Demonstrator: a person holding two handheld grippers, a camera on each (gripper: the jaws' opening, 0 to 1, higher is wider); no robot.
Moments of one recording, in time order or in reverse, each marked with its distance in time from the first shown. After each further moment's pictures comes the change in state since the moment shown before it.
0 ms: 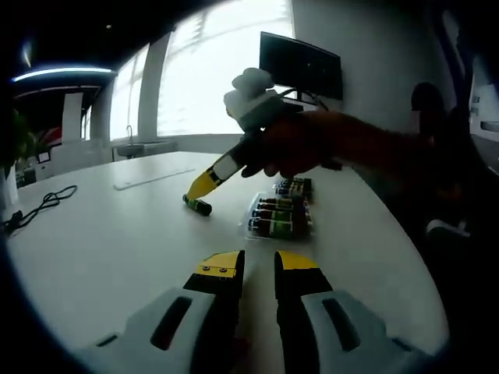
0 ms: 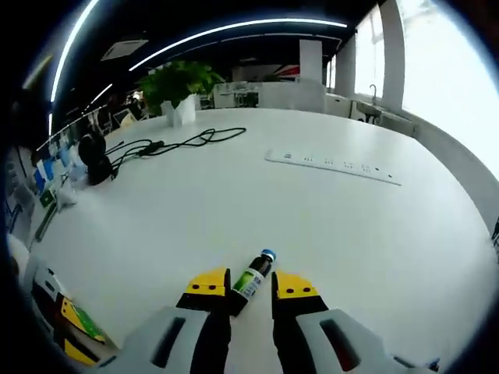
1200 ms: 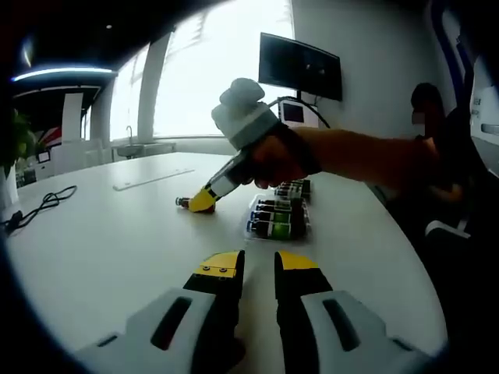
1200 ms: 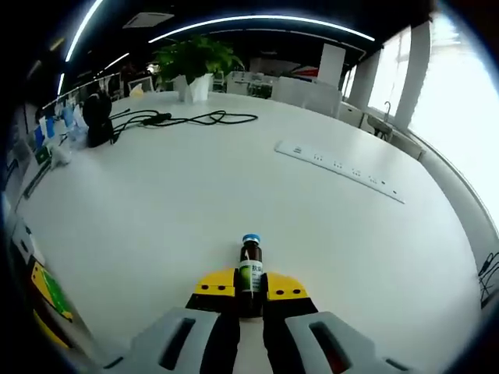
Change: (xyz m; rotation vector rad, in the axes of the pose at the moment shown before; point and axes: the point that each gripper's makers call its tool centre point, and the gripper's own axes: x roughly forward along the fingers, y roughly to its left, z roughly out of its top) left arm 0.000 -0.002 0.002 -0.001 -0.003 -0.002; right arm 0.005 0.006 -0.014 -0.189 0.029 -0.028
